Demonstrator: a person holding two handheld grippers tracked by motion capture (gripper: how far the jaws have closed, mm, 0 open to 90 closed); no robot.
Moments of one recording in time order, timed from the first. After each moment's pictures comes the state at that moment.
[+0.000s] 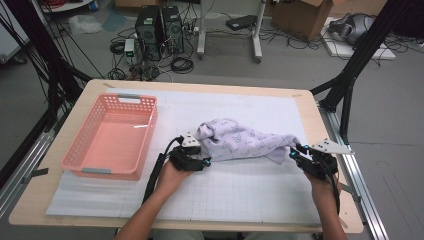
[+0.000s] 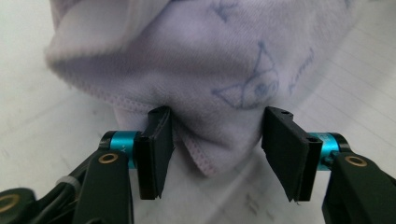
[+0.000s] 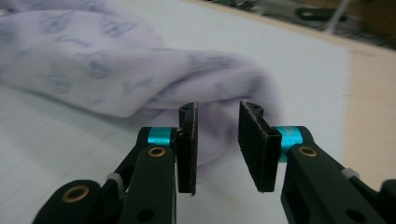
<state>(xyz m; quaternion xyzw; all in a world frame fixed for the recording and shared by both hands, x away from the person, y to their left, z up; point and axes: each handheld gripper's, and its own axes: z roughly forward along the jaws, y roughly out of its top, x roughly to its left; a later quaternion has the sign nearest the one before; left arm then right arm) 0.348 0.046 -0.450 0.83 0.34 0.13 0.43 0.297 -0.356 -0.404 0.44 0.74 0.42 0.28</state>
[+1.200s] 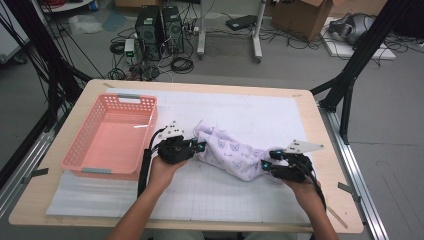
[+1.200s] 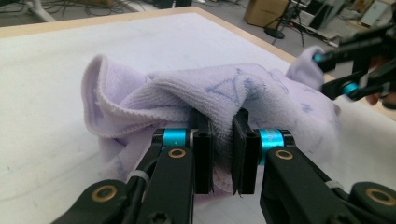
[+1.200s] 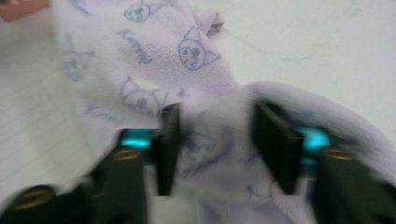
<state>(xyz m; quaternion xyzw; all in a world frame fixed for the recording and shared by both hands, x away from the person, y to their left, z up) 0.342 0.076 -0.400 0.75 0.33 0.10 0.56 0.304 -0.298 -0.409 0.36 0.81 0.43 0.16</state>
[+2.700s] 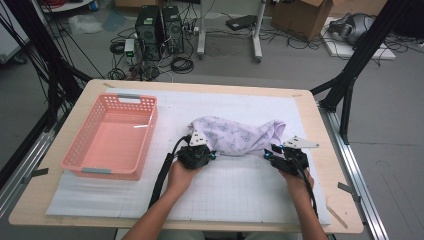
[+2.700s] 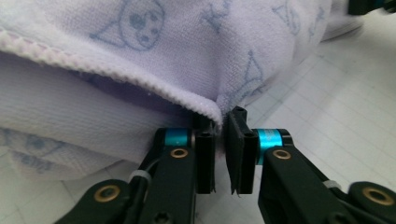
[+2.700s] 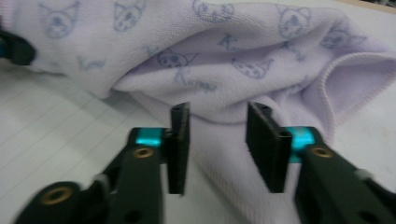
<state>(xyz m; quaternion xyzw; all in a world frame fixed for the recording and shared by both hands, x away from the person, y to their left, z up) 0.347 0.028 -0.445 0.81 0.35 0.12 0.46 0.328 -0.300 -0.434 0.43 0.77 0.42 0.23</state>
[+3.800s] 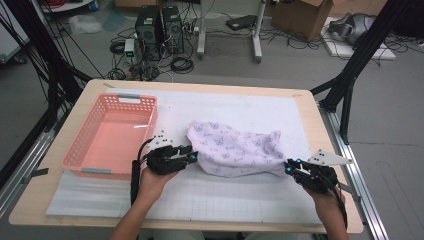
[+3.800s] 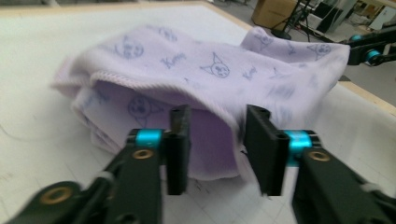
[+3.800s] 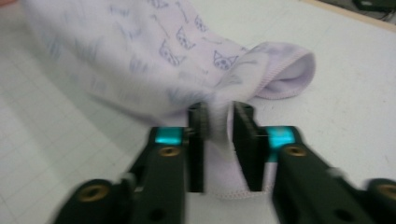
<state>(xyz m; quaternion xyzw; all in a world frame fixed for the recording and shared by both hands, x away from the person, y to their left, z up) 0.309 0.101 -0.410 0.75 0.36 0.09 0.55 0.259 -0.341 -0.392 0.39 0.79 0.42 0.22</state>
